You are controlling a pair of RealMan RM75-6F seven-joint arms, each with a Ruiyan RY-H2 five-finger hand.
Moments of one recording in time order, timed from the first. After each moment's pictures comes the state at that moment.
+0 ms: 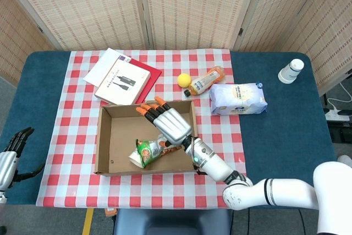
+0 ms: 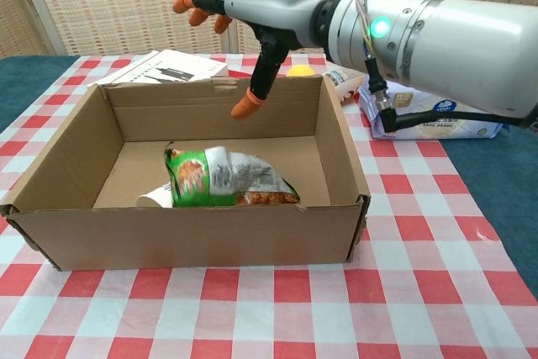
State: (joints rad) left arm -0.14 -1.11 -0.04 -1.47 1.50 1.43 -0.37; right arm 1.00 -1.55 0.31 -1.70 -1.04 0.92 -0.54
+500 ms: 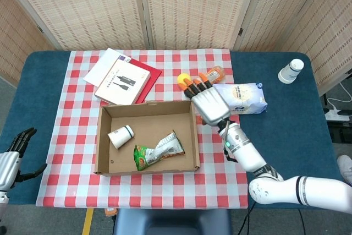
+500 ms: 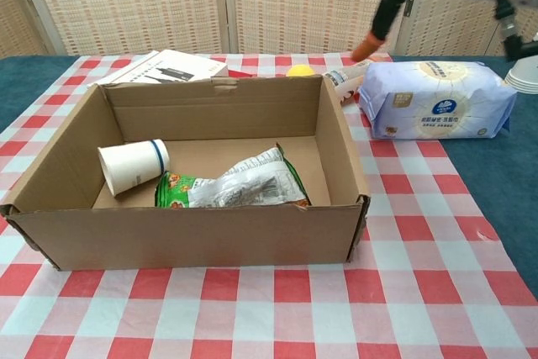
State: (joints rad) left arm -0.15 -1.12 -0.04 -1.48 1.51 1.42 -0.36; right arm 0.93 -1.25 0.26 -1.81 -0.84 1.03 -0.75
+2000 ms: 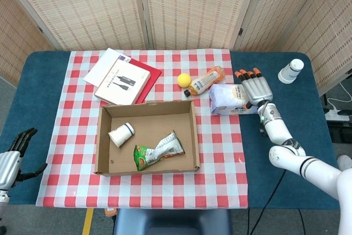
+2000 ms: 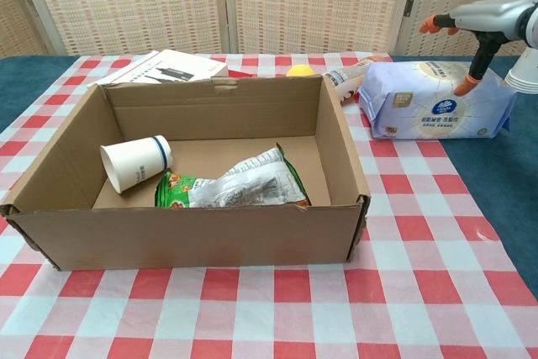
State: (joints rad) left arm -0.15 -1.13 -0.04 -1.46 1.50 1.40 -0.36; right arm 0.90 -1.42 0.18 -1.07 -0.86 0.68 -0.37
